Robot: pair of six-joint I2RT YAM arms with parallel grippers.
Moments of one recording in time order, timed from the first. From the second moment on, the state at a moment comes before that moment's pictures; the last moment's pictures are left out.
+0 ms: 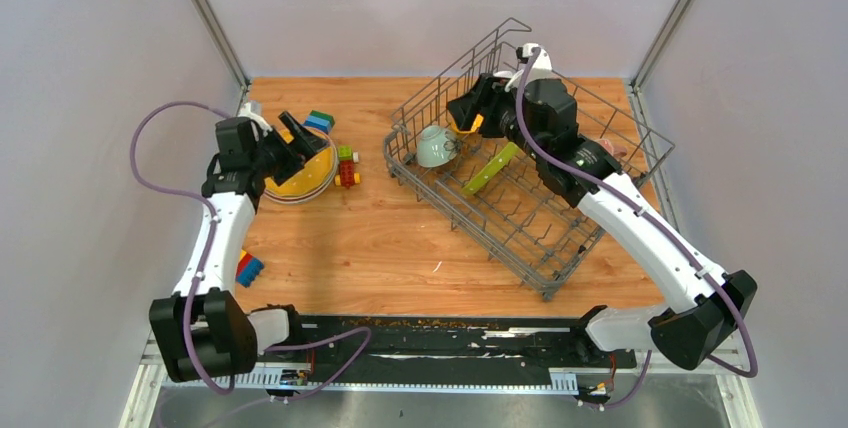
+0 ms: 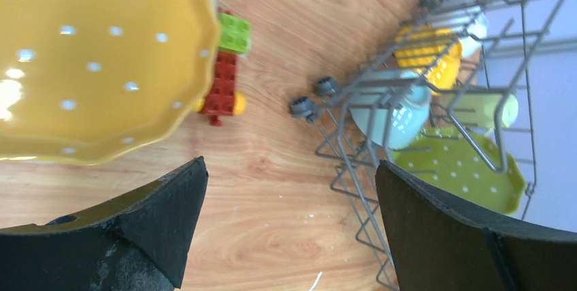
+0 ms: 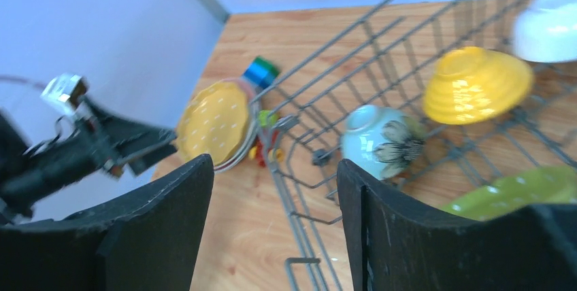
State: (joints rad) left arm 0.10 1.19 0.95 -0.33 0.41 -0.62; right arm 0.63 1.31 1.39 -0.27 0.13 0.54
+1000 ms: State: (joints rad) left arm 0.48 1.38 0.88 -0.30 0.25 -0.66; right arm 0.90 2.00 2.11 -0.55 -0.38 0.34
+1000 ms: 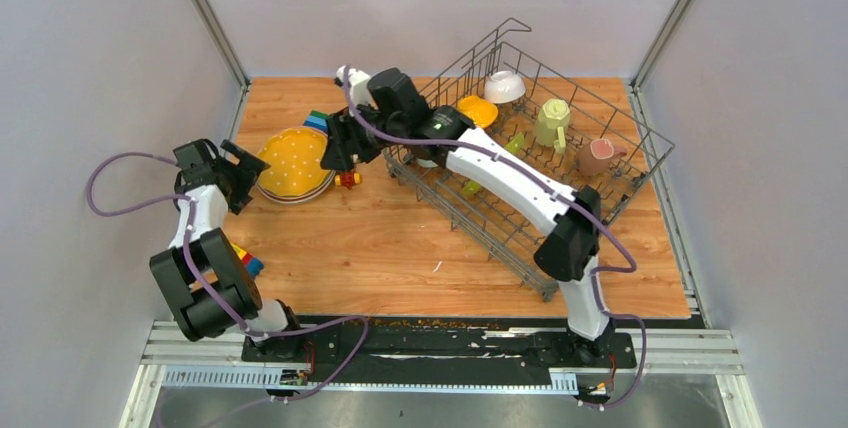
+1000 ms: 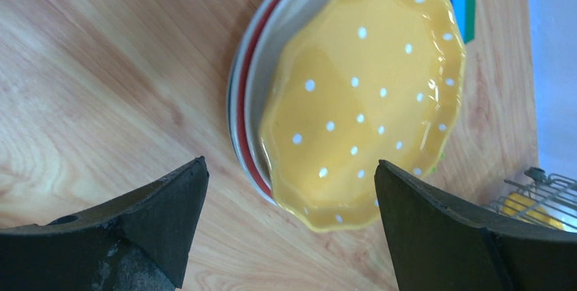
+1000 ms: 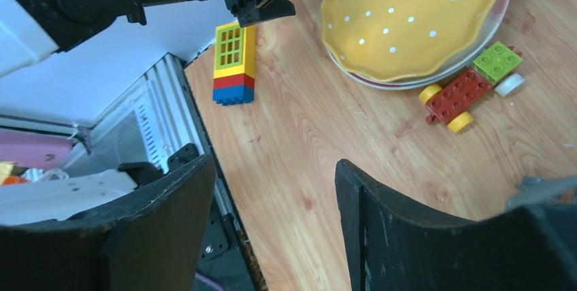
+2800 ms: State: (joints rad) left arm 0.51 1.83 1.25 -0.26 0.35 -0.34; right arm 0.95 2.66 2.51 -0.38 0.08 0.26
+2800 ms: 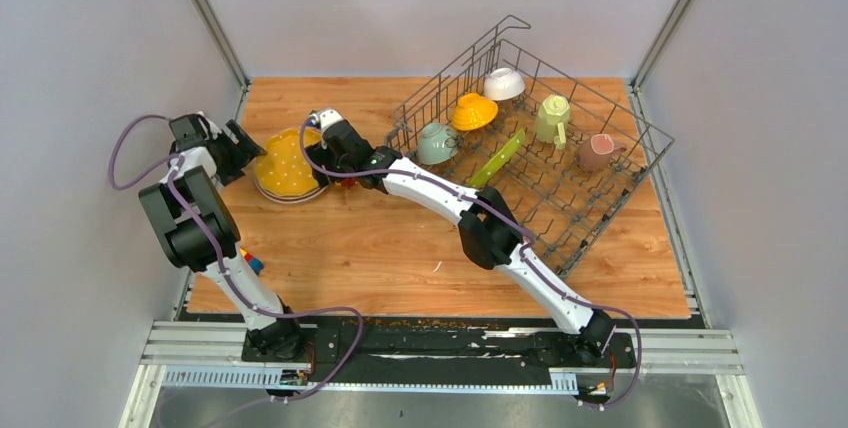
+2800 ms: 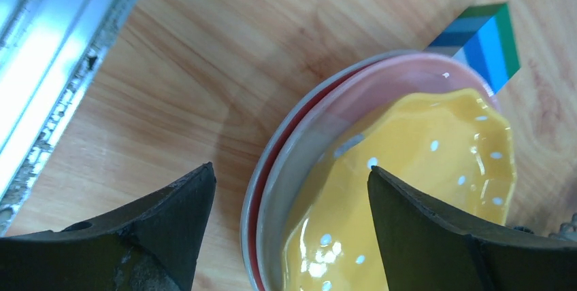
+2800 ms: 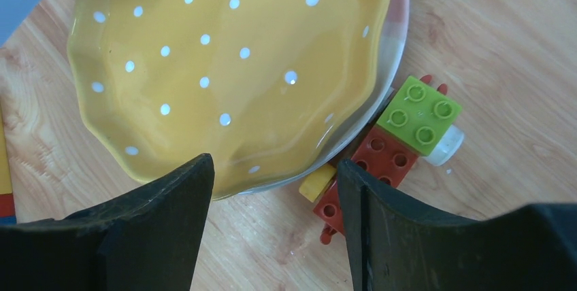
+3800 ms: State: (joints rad) left arm 0.52 1.71 0.91 -0.08 0.58 -0.29; right arm 0.94 2.44 2.15 -0.37 -0.09 0.28
